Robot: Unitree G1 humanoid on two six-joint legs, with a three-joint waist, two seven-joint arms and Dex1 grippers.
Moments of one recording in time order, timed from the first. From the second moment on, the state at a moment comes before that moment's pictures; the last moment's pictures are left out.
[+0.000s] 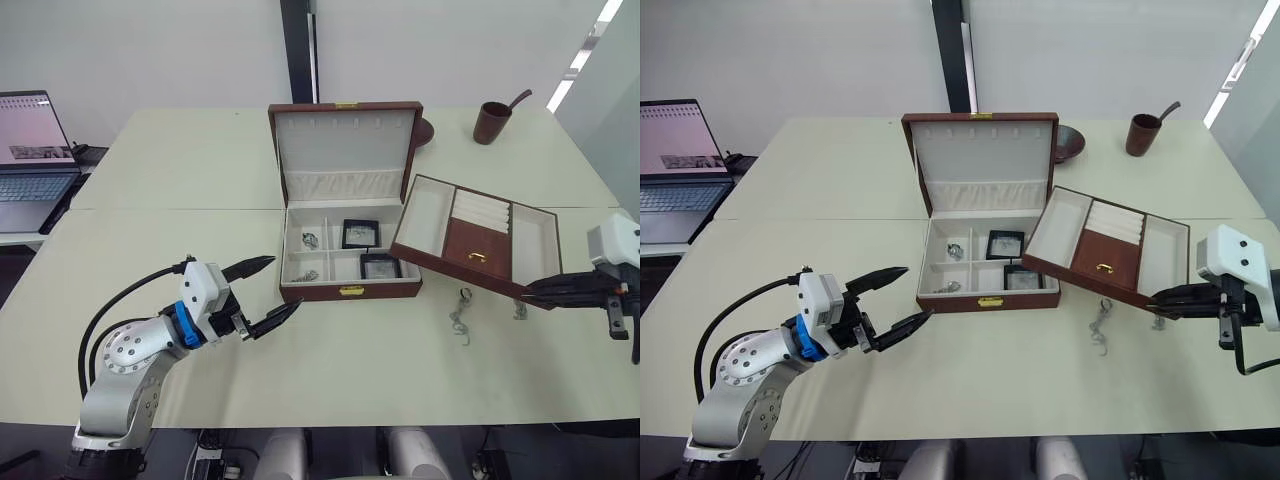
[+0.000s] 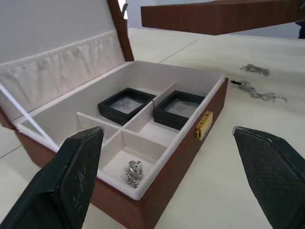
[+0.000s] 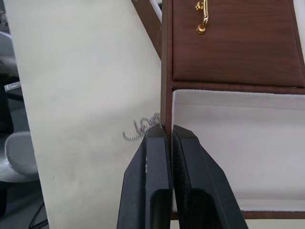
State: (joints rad) left arm 0.04 0.56 0.13 -0.32 -0.47 0.11 -0.89; right arm -0.11 -1.22 -0.36 -0.35 0.46 0.60 1.40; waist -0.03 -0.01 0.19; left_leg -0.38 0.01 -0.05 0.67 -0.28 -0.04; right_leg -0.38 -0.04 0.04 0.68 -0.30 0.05
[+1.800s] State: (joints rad) left arm 0.32 0.47 0.22 -0.52 -0.46 0.10 -0.66; right arm -0.81 -0.78 0.39 -0.03 0.07 0.47 1.37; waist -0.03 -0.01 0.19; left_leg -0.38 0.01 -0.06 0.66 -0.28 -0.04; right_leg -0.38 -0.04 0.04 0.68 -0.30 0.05
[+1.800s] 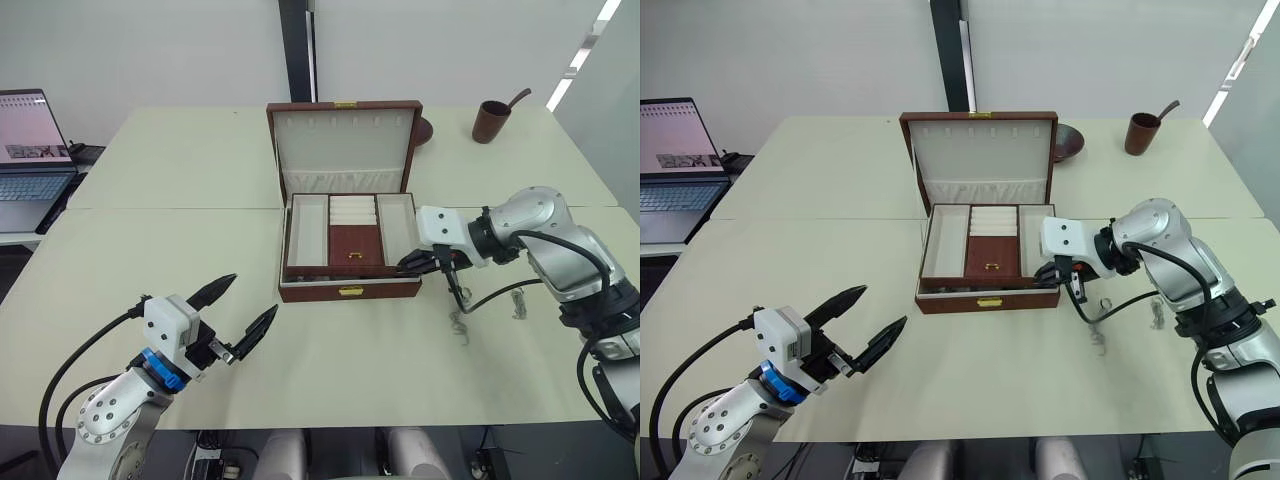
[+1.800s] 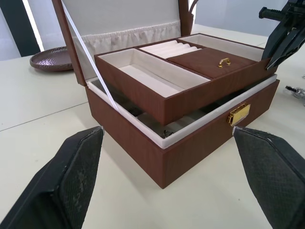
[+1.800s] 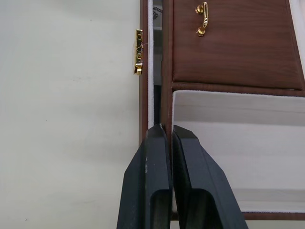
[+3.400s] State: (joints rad) left arm 0.33 0.46 0.20 -0.54 -0.45 0.10 -0.62; right arm -0.83 -0.68 0.37 0.07 0.09 0.45 1.38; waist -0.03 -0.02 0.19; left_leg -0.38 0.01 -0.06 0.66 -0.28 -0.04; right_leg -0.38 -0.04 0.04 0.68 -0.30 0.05
